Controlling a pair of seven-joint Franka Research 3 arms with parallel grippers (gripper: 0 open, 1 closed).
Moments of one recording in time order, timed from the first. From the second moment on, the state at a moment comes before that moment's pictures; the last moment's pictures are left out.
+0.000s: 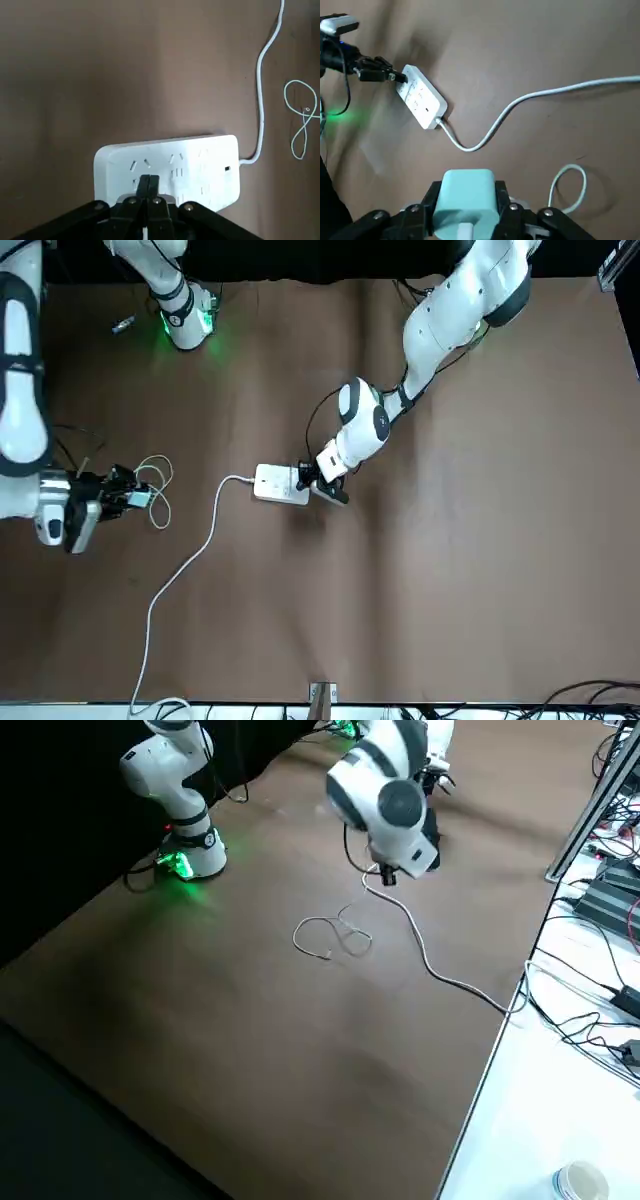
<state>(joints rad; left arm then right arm) -0.33 0.92 -0.63 -1.73 -0.62 3.10 0.10 -0.05 0.40 -0.09 -1.63 0.52 1.67 -0.87</state>
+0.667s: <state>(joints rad) -0.33 0.92 -0.63 -1.73 -0.62 3.10 0.10 0.23 0.33 -0.09 -1.72 0.41 1.79 -0.22</state>
